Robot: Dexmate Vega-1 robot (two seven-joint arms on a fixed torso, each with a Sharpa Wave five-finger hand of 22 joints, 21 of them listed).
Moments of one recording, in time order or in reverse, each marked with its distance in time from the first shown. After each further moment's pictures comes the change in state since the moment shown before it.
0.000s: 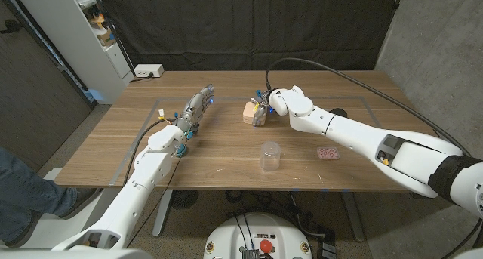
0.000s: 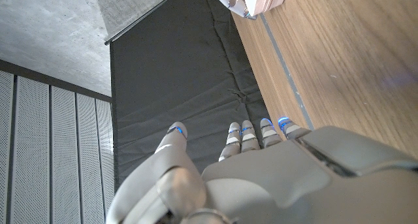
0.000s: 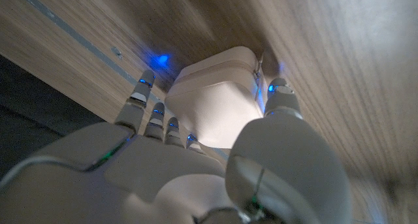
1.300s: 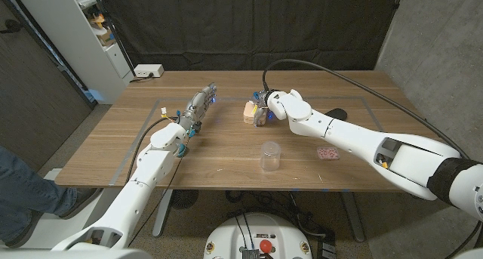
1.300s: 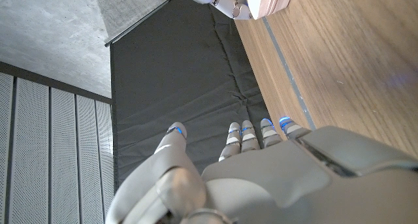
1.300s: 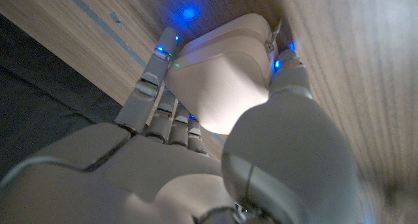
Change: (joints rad) left arm -0.018 -0.007 0.012 0.001 0.006 0.017 0.006; left_hand -0.004 -0.004 0.000 0.000 0.000 0.000 0.000 0.000 0.000 0.000 0.000 0.000 0.000 -0.004 0.004 0.000 0.000 -0.003 0.014 0.000 0.000; right arm -0.014 0.006 -0.008 0.015 -0.061 0.002 -0.069; right_hand 0.083 -0.072 0.005 -0.008 -0.093 0.139 0.092 0.171 0.140 0.206 -0.023 0.174 0.164 0.239 0.011 0.260 0.245 0.285 -0.203 0.077 0.014
